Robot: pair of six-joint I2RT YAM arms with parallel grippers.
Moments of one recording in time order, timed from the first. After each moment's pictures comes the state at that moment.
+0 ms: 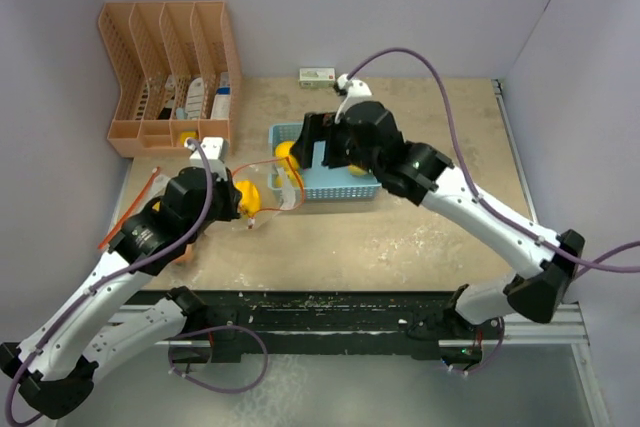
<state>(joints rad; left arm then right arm) -0.66 0.78 0.97 -0.74 -0.32 -0.45 0.91 1.40 1.47 -0.46 0.17 0.54</state>
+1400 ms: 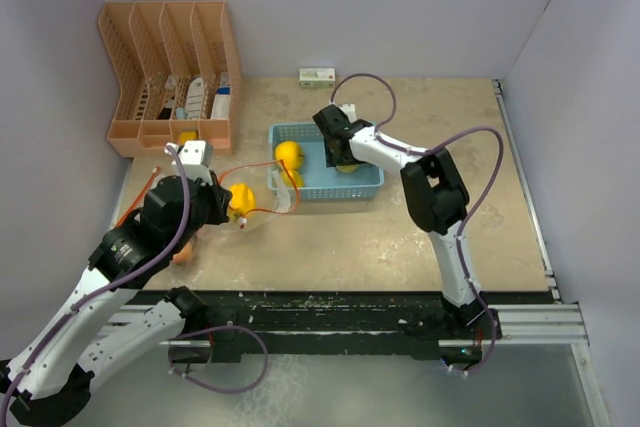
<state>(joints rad) -0.66 0.69 0.99 -0.77 -0.35 -0.43 0.61 2.22 1.74 -0.63 0.50 0.43</state>
